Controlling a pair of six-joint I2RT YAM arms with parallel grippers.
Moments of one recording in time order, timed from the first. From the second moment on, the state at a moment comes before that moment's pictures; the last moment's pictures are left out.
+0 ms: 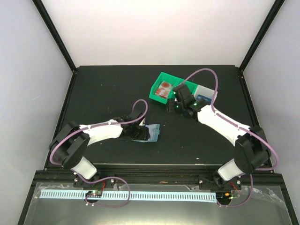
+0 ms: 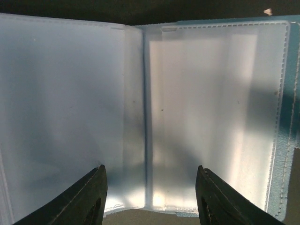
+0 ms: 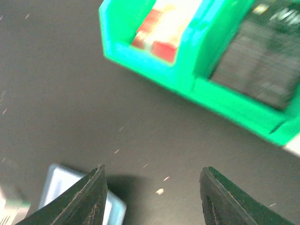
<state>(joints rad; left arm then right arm) -0.71 1.55 0.78 -0.35 0.18 -0.66 0.64 1.52 1.12 -0.46 0.06 0.58</state>
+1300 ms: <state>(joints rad) -0.85 1.68 0.90 -0.48 -0.14 -0.65 0.47 2.04 1.48 -0.66 0.30 0.32</state>
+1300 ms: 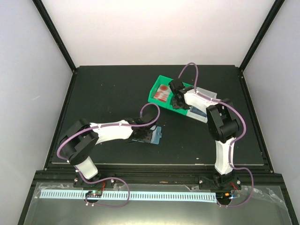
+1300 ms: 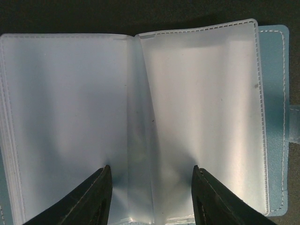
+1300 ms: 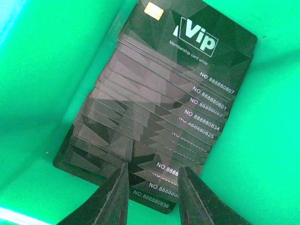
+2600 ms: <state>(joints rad) -0.85 1.69 0.88 -0.38 -0.13 -0.61 0.52 2.11 1.72 -0.80 -0.02 0.02</state>
